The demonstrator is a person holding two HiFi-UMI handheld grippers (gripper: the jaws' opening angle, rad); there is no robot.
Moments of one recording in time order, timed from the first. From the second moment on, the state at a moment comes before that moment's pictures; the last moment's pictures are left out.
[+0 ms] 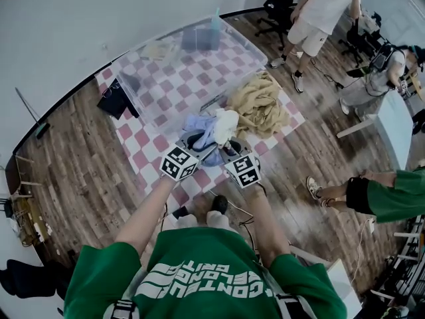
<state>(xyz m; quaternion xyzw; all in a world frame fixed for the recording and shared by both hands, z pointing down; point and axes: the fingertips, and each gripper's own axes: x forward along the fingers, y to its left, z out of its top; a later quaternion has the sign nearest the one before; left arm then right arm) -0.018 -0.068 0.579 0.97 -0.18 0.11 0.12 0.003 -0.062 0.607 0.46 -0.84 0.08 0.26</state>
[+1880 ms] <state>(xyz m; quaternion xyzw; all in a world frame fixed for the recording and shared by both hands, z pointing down) 0.073 -0.172 0.368 0.96 -0.26 0.06 0.01 0.095 -0.177 0.397 0.44 -0.87 -0.05 0.19</state>
